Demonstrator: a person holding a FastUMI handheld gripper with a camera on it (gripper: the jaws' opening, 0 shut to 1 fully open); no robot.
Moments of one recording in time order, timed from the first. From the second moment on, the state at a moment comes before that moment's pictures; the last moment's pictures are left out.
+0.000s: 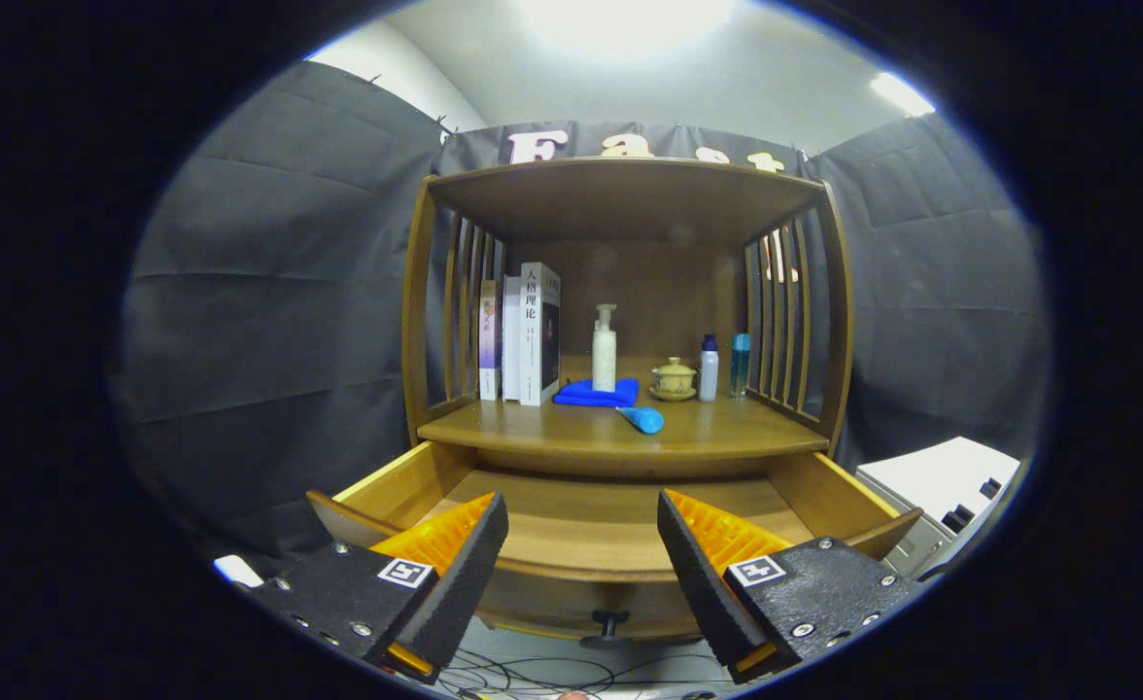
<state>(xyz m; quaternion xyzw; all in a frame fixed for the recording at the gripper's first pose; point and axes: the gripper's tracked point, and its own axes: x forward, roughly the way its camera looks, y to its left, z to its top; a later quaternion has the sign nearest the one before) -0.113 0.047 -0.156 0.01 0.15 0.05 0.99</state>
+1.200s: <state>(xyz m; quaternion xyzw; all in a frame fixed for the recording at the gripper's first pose) -0.117 0.015 -0.246 -0.04 0.20 0.00 0.98</state>
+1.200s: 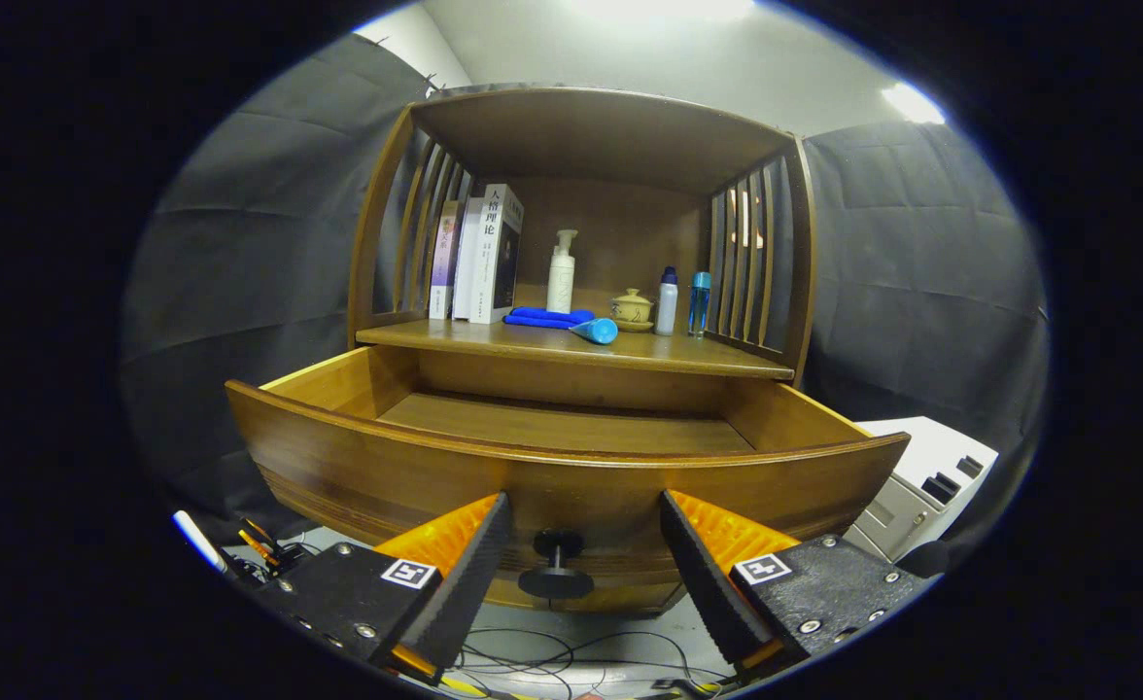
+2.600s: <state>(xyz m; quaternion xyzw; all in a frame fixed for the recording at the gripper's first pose) 0.053 0.017 -0.284 -0.03 0.19 -0.01 0.98</state>
